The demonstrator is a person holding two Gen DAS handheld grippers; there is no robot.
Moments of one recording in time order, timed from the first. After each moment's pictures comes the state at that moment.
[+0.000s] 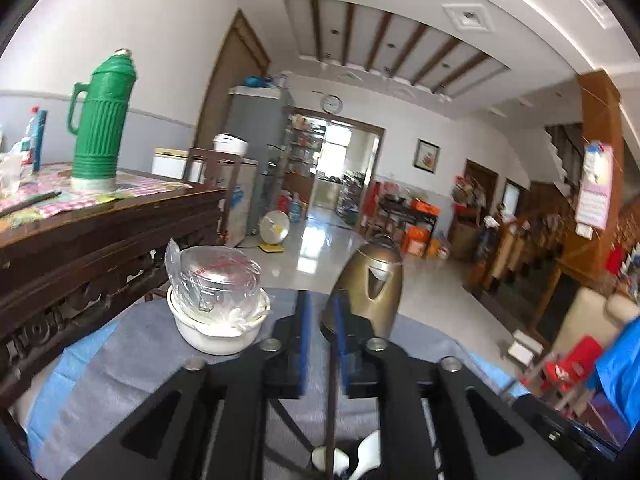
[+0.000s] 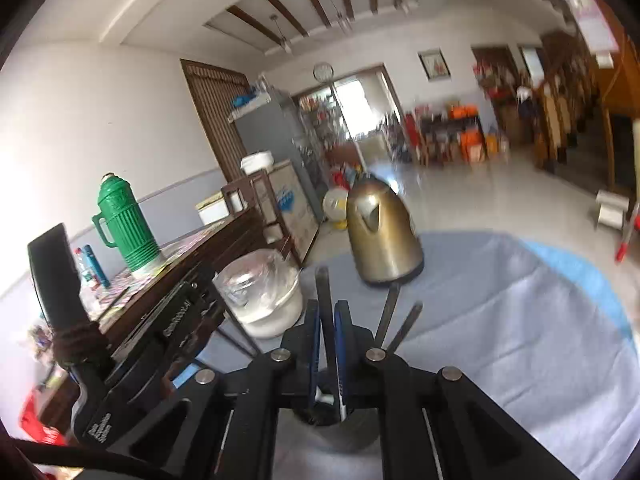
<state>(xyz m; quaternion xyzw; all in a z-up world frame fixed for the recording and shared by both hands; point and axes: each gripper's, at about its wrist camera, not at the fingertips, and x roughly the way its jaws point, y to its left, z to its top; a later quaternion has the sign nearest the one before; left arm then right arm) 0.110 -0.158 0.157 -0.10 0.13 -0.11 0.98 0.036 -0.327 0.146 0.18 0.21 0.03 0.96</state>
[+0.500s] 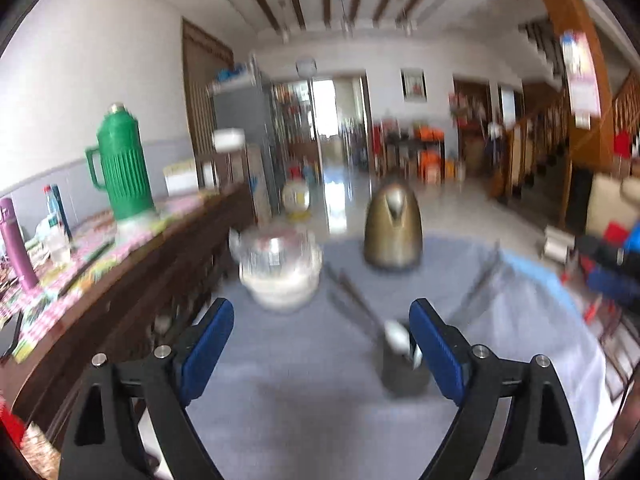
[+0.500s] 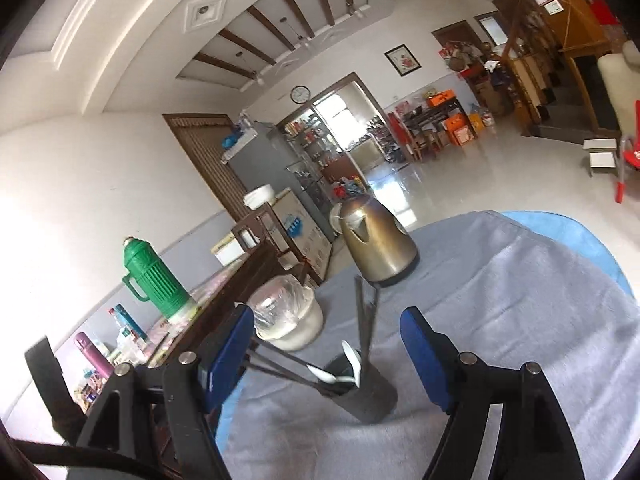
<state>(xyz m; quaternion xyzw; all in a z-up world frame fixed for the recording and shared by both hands) -0.004 -0.137 0.175 0.08 0.22 -0.07 0.97 -0.057 -0.363 0.155 0.28 0.16 0.02 0.95</state>
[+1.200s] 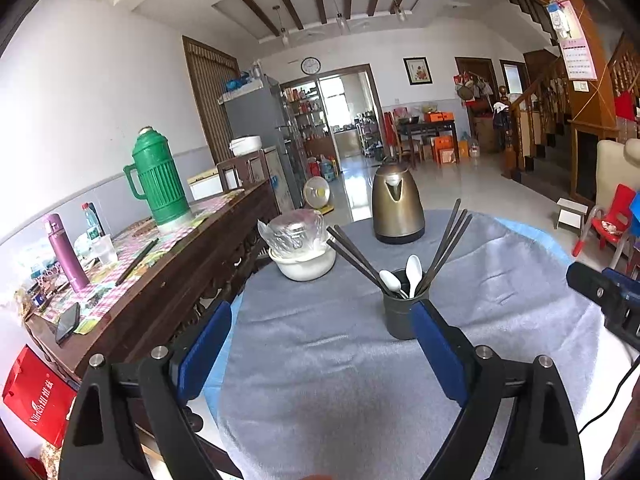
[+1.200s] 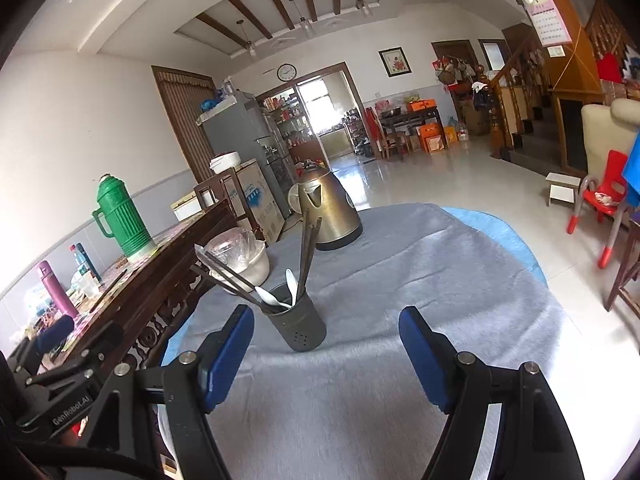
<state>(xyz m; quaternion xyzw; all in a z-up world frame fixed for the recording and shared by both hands) -0.113 -0.147 0.188 0.13 0.20 -0.03 0.97 -0.165 -0.346 0.143 0.18 0.21 -0.04 0.96</state>
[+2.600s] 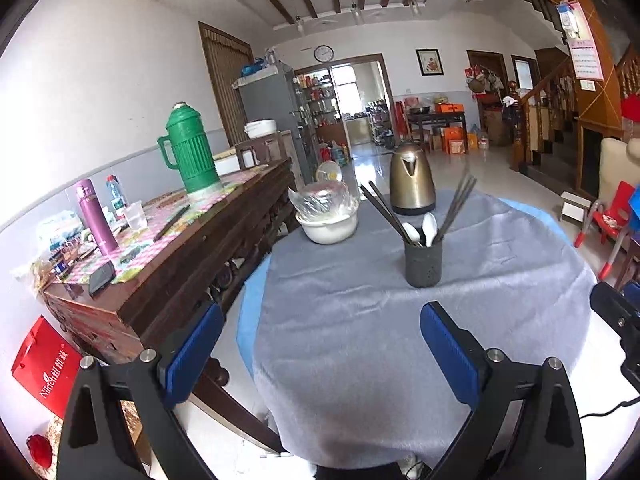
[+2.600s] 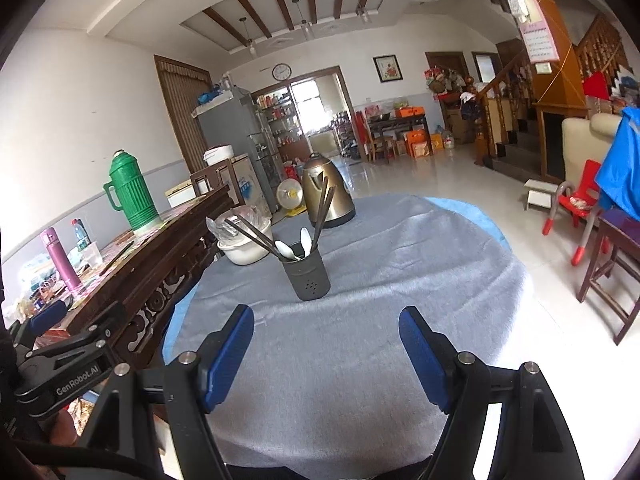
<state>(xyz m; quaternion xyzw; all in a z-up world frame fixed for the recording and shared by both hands) -0.187 -0.088 0.173 0.12 0.23 -0.02 0.97 -0.274 -0.268 0.141 0.15 0.21 -0.08 0.96</state>
